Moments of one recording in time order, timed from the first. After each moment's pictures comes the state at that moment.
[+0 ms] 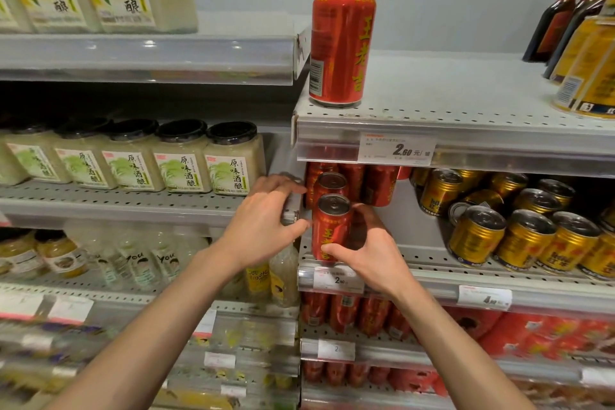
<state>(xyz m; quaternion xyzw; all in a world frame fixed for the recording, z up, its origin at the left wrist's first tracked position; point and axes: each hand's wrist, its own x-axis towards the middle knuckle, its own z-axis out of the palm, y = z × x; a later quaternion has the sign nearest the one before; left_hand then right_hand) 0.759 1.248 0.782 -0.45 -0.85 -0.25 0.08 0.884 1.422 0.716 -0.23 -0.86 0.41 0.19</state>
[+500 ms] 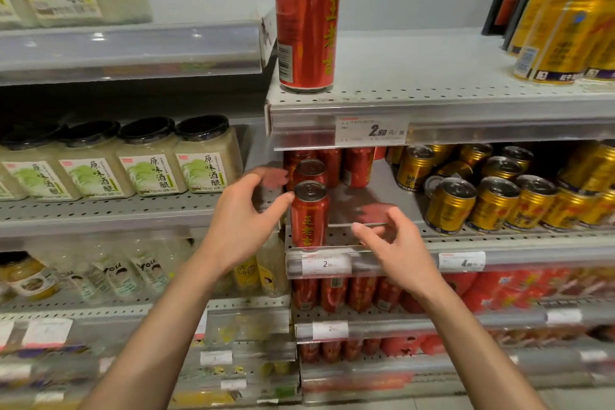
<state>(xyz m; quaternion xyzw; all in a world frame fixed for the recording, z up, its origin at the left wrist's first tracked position) 0.771 1.240 0.787 -0.41 -0.78 -0.47 0.02 0.942 1.426 0.718 -0.28 -0.76 0.53 0.26</state>
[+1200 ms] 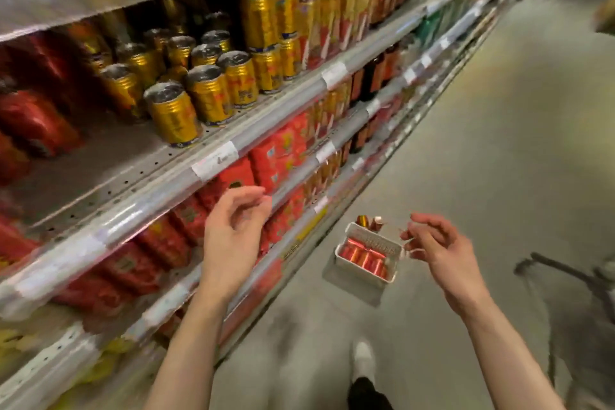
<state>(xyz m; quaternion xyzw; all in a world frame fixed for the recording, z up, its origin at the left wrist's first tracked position) 1.010 1.357 0.659 -0.49 -0.57 -0.57 -0.34 1.317 1.353 0.607 -0.63 -0.39 0.45 0.50</state>
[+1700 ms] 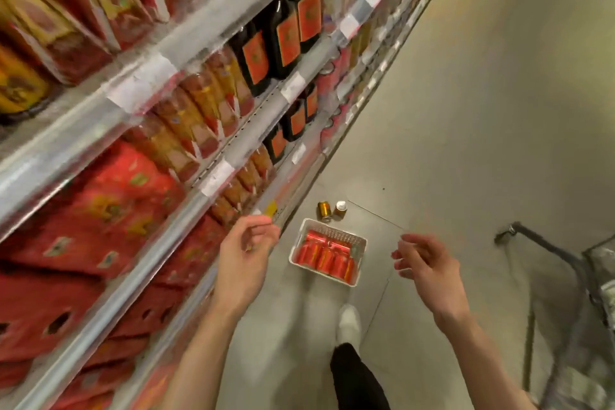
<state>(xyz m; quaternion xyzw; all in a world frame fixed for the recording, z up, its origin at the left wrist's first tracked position) 1.250 1.586 0.514 -0.46 -0.62 -0.42 -0.48 1.529 1.527 0.468 -0.73 -0.29 0.45 0.43</state>
